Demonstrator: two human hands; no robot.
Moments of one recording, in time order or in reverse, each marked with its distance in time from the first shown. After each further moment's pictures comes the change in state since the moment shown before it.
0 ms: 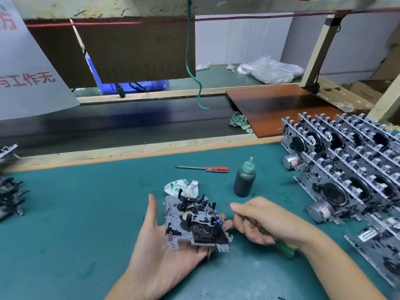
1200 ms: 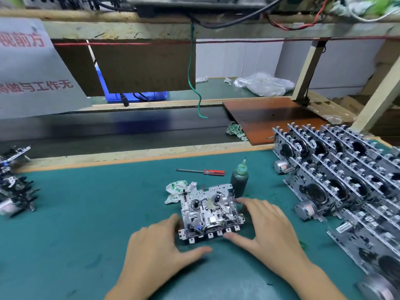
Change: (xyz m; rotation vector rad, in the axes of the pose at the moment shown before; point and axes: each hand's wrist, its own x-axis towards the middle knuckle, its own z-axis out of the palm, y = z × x) left_hand -0.021 -0.004 -0.011 2.322 0.677 0.560; right_hand -0.028 0.030 0.028 -1.164 0.757 -0.330
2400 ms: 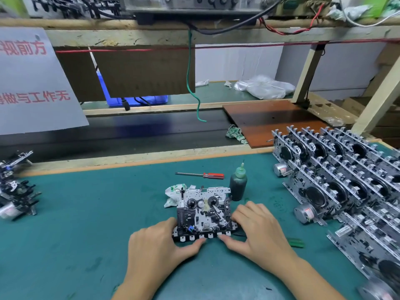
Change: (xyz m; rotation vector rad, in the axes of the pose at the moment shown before) left_hand 0.007 0.004 0.014 -0.069 0.372 0.107; right_hand 0.011 0.009 0.024 0.011 0.164 -0.233
